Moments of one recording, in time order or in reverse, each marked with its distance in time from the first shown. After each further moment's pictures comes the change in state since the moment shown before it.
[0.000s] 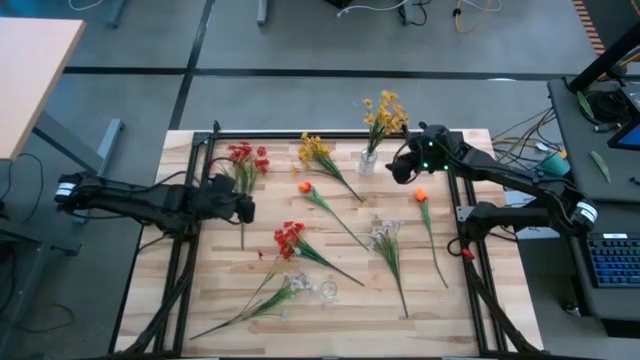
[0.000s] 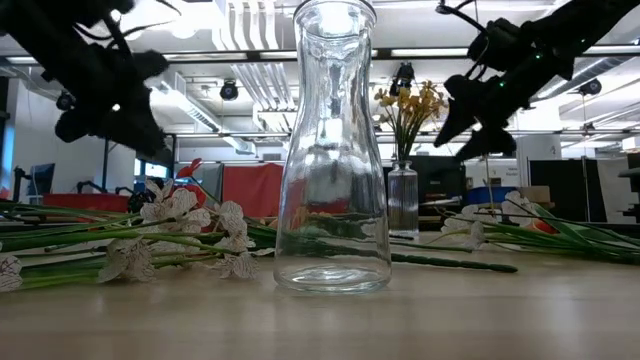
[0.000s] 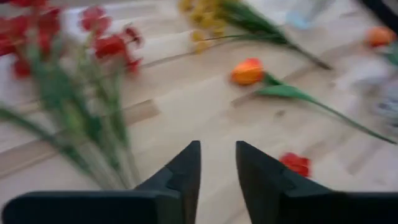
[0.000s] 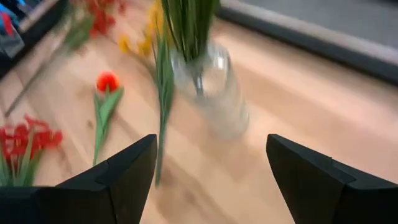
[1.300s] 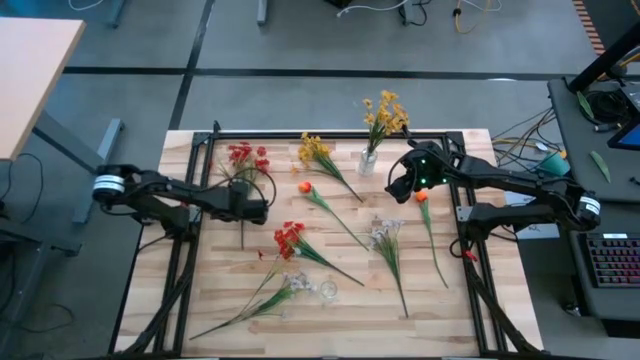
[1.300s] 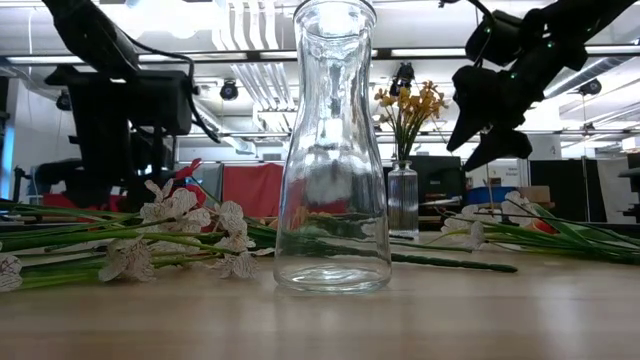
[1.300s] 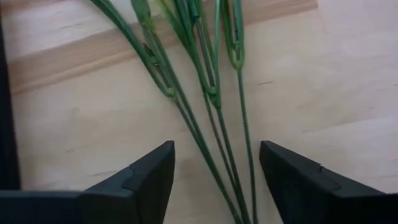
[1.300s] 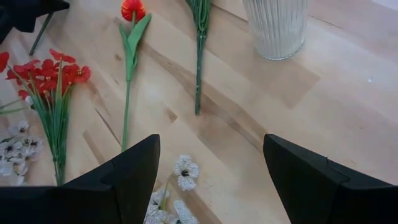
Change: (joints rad) left arm 0.171 0.608 0.022 -0.022 0.148 -0.182; right arm 0.201 -0.021 0.000 -0.157 -0.002 0.130
